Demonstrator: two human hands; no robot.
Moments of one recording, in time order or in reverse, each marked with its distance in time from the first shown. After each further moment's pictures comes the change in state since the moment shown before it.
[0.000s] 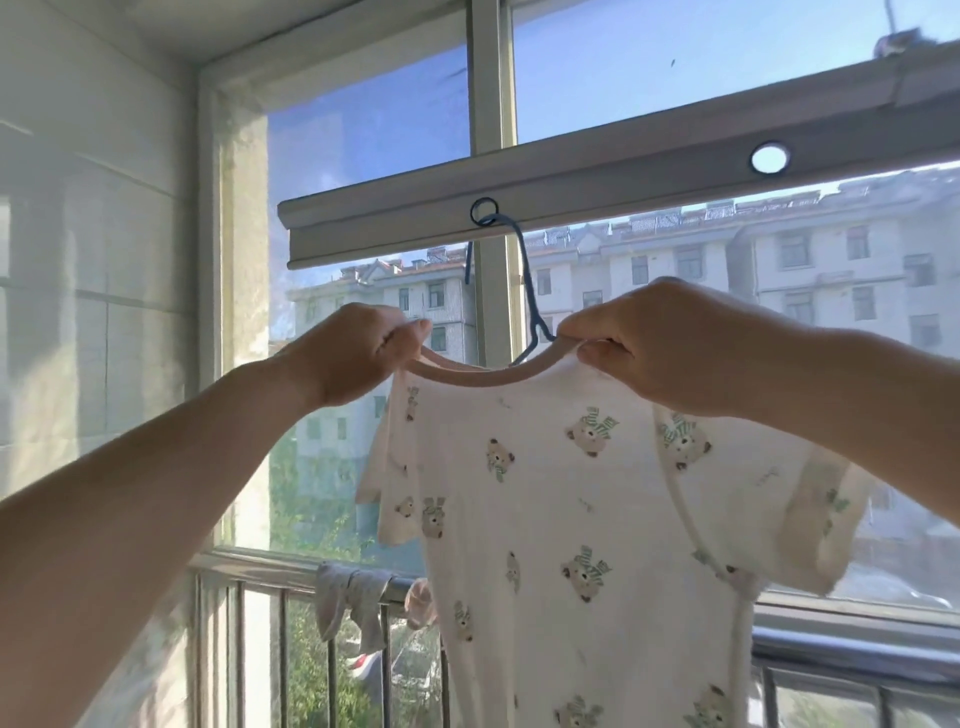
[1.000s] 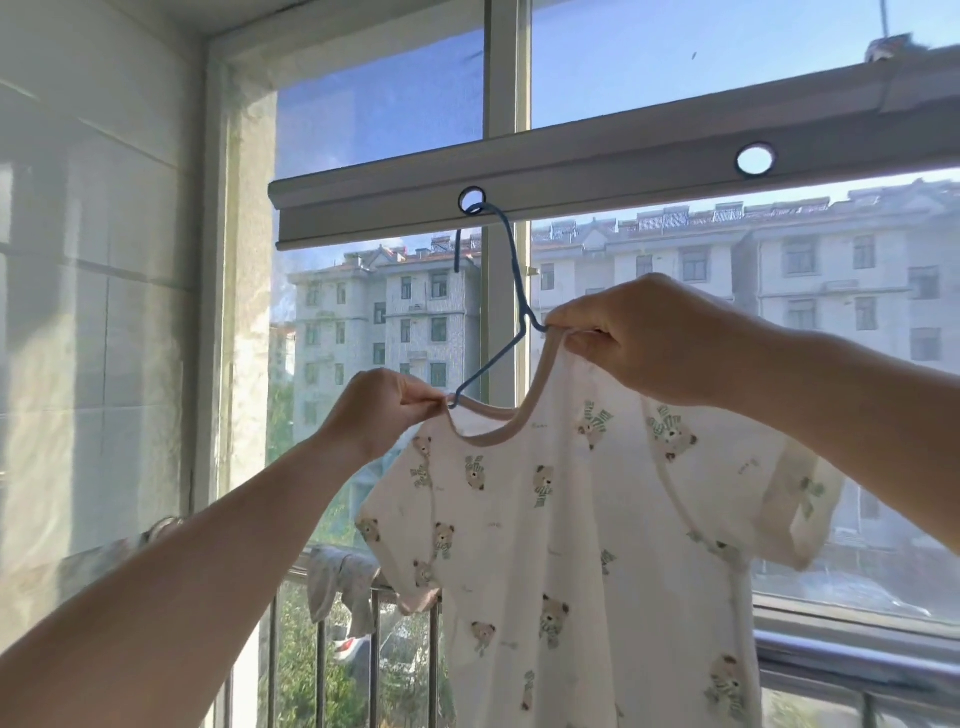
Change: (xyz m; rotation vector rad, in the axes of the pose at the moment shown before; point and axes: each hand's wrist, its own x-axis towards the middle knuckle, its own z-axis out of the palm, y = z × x) left_hand -0.030 -0.004 0.067 -0.329 0.066 -0.298; right_hand 0.015 -0.003 0.014 0.077 -0.003 -0.031
